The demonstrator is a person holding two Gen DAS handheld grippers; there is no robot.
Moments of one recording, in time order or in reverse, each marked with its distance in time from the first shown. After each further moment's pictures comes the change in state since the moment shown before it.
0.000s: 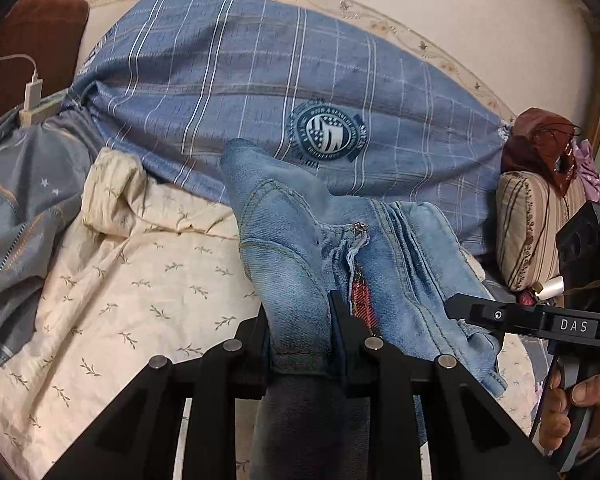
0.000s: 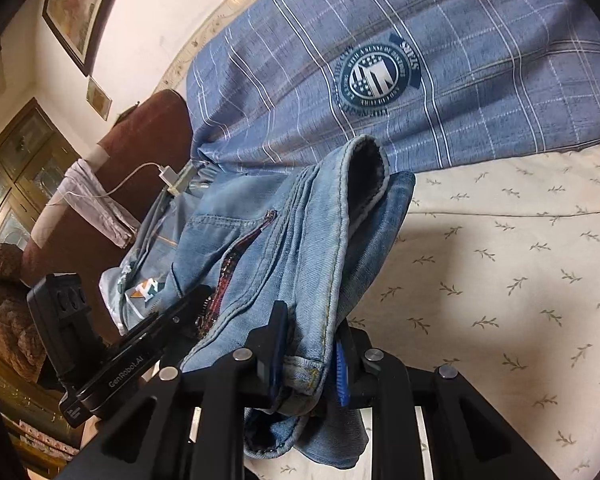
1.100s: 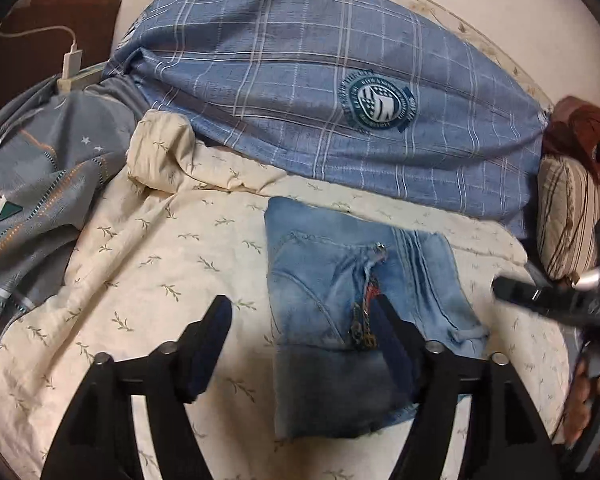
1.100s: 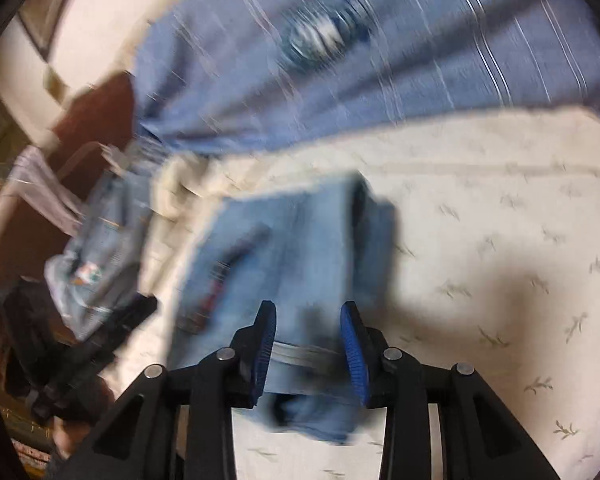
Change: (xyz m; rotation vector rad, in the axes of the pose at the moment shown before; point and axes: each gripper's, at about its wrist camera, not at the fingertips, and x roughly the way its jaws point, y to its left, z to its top) left arm 0.003 0.021 -0.035 -0.016 0.079 0.149; right arm 0.016 -0.018 -0.017 0.015 0.005 -0.106
